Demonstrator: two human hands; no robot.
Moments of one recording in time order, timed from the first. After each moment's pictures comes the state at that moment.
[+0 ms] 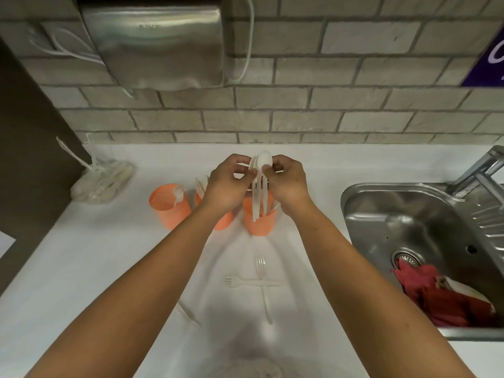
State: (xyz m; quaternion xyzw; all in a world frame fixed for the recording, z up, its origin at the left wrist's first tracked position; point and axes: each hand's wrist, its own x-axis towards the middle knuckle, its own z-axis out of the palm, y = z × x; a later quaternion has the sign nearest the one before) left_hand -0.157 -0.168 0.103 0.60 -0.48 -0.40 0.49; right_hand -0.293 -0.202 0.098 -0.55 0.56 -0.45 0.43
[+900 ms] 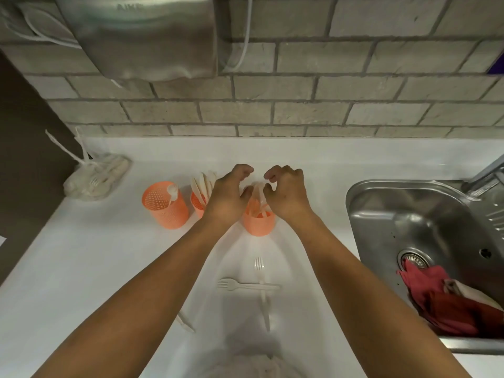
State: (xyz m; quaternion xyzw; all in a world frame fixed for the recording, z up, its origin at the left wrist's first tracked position) left_hand -0.155 -0.186 0.049 0.66 -0.62 -0.24 0.36; right_hand -0.308 -0.226 0.045 -0.74 0.58 -0.27 0.21
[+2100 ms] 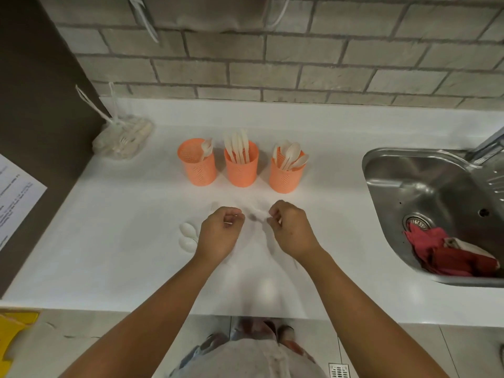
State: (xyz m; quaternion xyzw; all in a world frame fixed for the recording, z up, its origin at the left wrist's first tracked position) left_hand -0.091 -0.002 -0.016 0.72 -0.42 -0.39 0.40; right_hand -0.273 -0.051 -0.020 -0.75 0.56 -0.23 0.26
